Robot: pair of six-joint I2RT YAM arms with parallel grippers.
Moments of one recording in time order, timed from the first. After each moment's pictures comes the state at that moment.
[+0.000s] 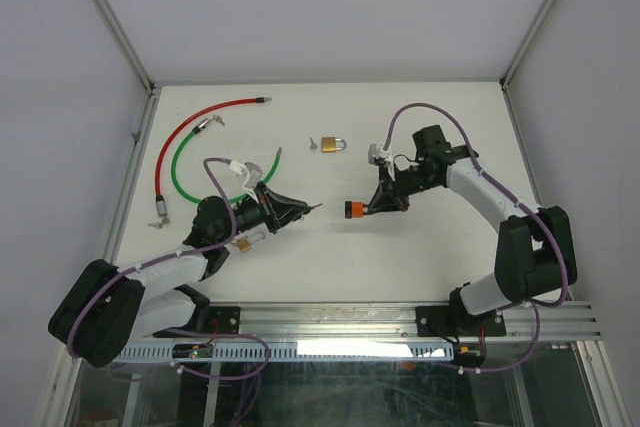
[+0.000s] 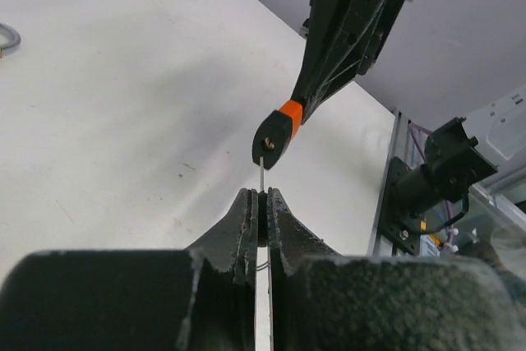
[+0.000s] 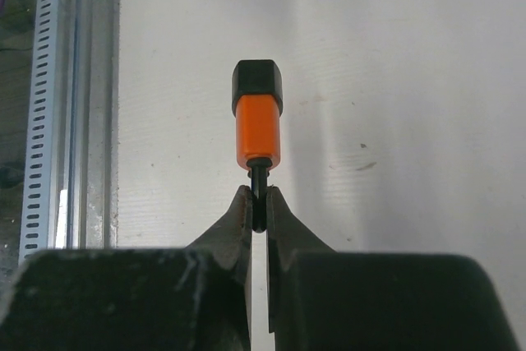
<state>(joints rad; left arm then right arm) -0.52 1.11 0.23 0.95 0.57 -0.53 0.33 1.48 1.02 -0.79 -1.03 -0.90</state>
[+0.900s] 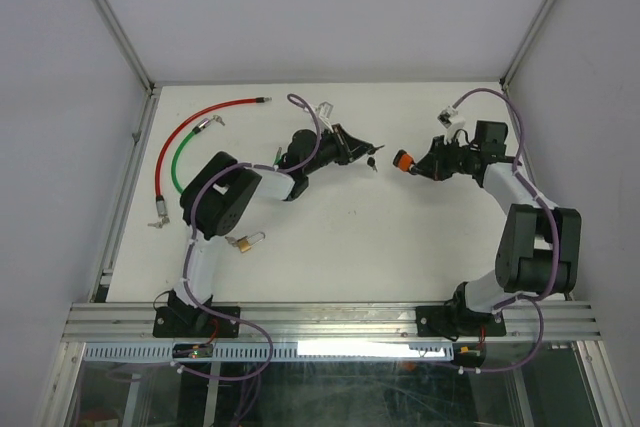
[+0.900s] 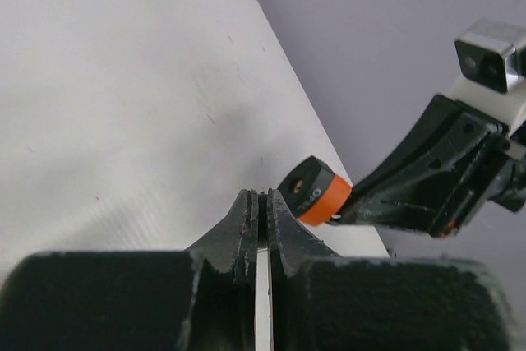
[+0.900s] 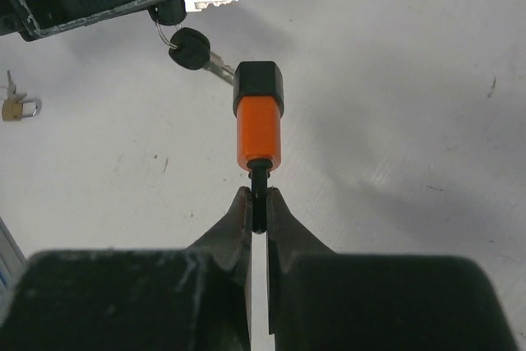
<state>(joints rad) -0.65 2.10 1.12 0.99 0.33 -0.90 -0.09 1.47 0.92 -0.28 -0.85 -0.20</state>
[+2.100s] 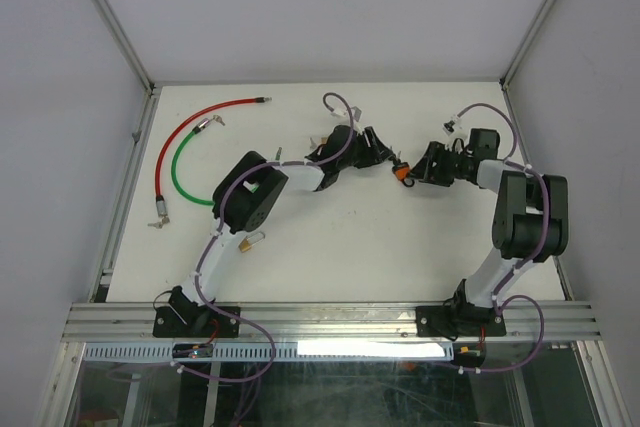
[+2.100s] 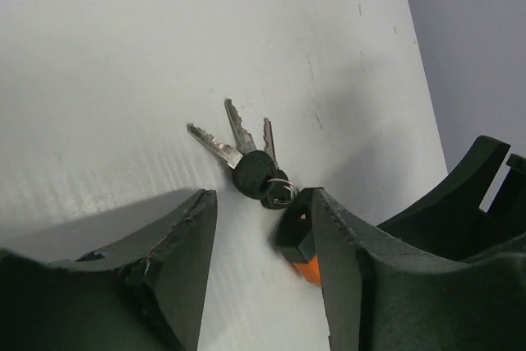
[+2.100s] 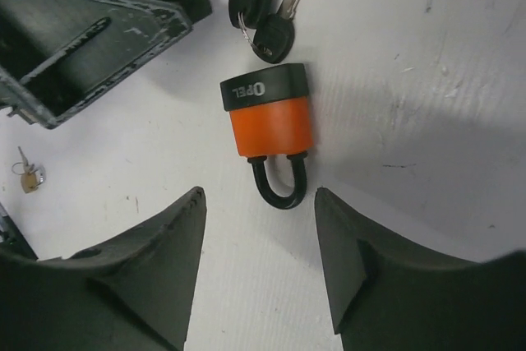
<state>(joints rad) -0.73 2.41 1.59 0.53 0.11 -0.87 -0.12 1.74 0.90 -0.11 -0.76 0.13</state>
